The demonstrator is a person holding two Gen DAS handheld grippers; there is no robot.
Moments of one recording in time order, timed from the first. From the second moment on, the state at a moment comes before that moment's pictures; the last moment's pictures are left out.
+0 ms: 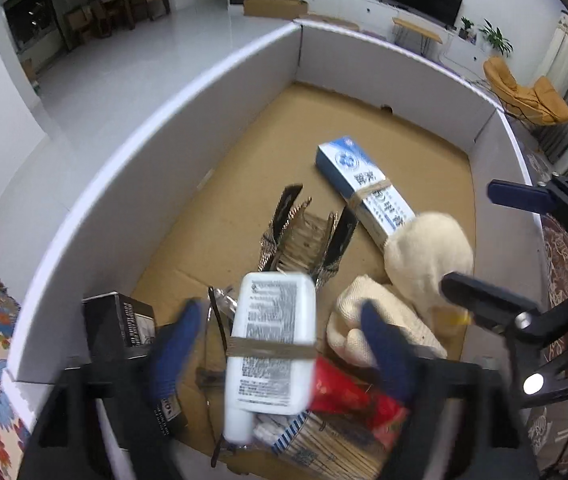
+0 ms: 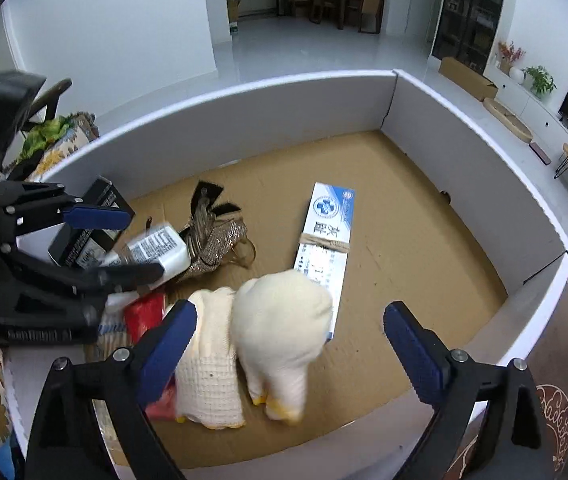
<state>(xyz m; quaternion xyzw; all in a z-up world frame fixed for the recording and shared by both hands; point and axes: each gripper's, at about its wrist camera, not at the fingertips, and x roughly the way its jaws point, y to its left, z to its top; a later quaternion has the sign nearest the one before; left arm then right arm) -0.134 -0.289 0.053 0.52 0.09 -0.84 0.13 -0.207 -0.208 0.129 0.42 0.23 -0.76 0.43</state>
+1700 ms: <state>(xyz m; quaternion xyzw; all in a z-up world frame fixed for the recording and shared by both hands) -0.036 -0.251 0.145 0.33 0.21 -0.87 0.31 -0.181 -0.164 0.172 0.38 0.21 -0.81 0.39</state>
